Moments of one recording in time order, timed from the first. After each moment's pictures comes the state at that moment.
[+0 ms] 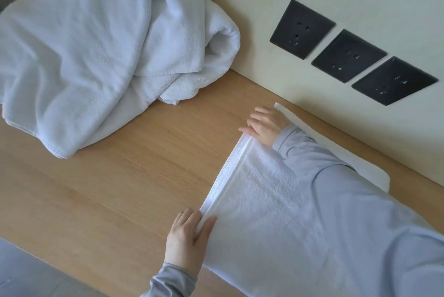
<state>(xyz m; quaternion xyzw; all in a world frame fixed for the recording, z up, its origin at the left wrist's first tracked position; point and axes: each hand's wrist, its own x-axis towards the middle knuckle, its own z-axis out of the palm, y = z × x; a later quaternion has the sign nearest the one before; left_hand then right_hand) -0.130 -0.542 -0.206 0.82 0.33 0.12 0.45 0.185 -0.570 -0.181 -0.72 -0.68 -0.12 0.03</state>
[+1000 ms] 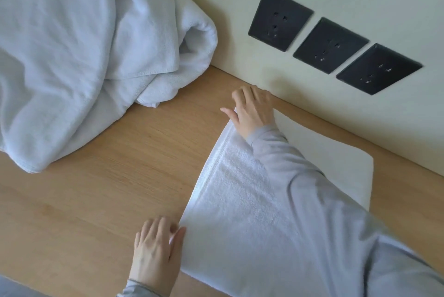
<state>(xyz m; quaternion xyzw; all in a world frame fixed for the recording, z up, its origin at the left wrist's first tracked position) -0.143 -0.522 -0.203 0.90 0.28 0.14 0.30 0.170 -0.557 -0.170 -0.90 -0.42 -0.09 -0.04</state>
